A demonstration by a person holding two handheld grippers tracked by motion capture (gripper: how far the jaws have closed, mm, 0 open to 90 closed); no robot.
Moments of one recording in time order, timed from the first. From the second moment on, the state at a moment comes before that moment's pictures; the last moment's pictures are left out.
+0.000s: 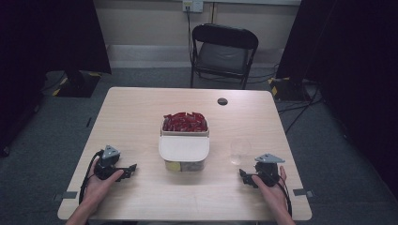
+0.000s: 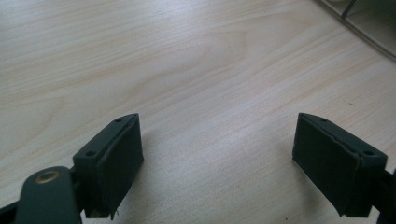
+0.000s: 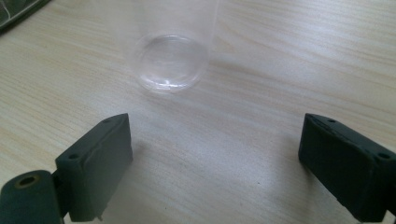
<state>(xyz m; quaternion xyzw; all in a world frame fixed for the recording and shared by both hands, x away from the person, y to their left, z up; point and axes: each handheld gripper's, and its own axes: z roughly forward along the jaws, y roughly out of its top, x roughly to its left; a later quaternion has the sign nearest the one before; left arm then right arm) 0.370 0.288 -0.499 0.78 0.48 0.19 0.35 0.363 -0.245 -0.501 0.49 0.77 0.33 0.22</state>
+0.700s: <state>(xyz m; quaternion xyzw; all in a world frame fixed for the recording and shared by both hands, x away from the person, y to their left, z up) 0.365 0.275 -0.485 0.79 0.45 0.16 0.39 0.362 -0.245 -0.501 0.50 0.77 0.33 0.22</state>
